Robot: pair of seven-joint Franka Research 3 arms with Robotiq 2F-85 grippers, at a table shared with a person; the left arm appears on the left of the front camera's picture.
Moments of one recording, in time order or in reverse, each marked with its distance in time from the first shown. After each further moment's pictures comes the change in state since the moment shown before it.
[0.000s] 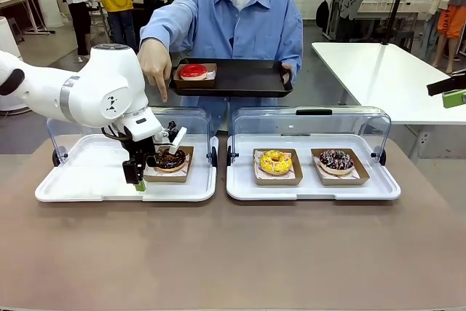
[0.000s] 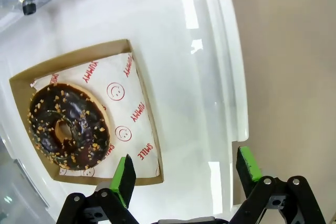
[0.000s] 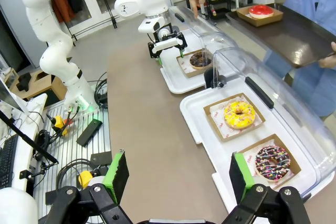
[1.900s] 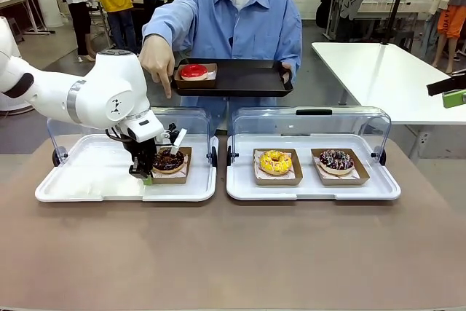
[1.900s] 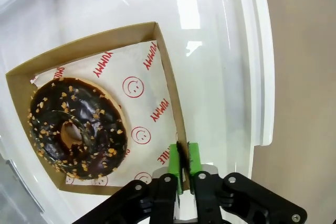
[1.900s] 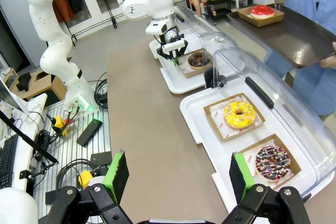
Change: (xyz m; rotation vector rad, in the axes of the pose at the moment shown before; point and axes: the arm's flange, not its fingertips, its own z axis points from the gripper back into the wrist) left arm -0.006 0.018 -0.017 -0.018 -0.001 0.036; right arm 0.000 0.000 0.000 0.000 0.000 0.000
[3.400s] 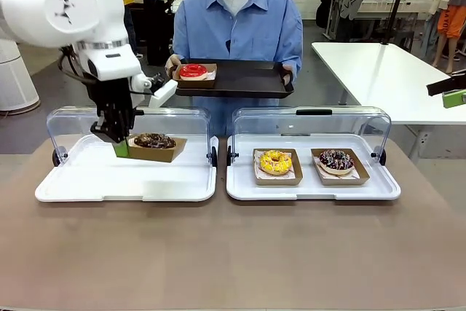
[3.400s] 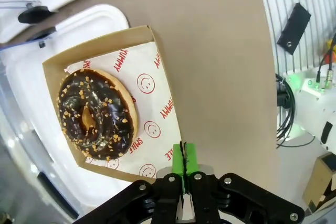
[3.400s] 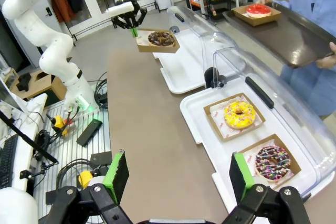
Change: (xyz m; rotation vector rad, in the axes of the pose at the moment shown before) left arm 0.031 -0.113 0.197 -0.048 0.048 -0.101; right arm 0.000 0.000 0.000 0.000 0.000 0.000
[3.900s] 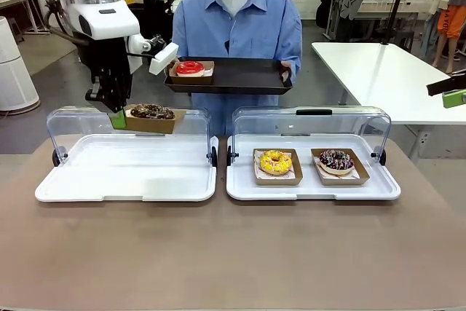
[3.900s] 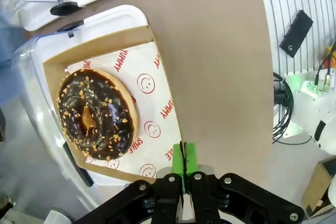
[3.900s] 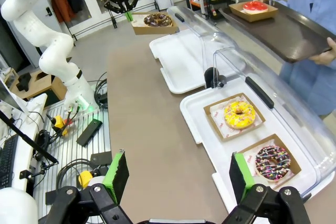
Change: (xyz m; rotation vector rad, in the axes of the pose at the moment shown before) left arm 0.007 -0.006 0.058 0.065 0.014 0.051; right arm 0.000 0.000 0.000 0.000 0.000 0.000
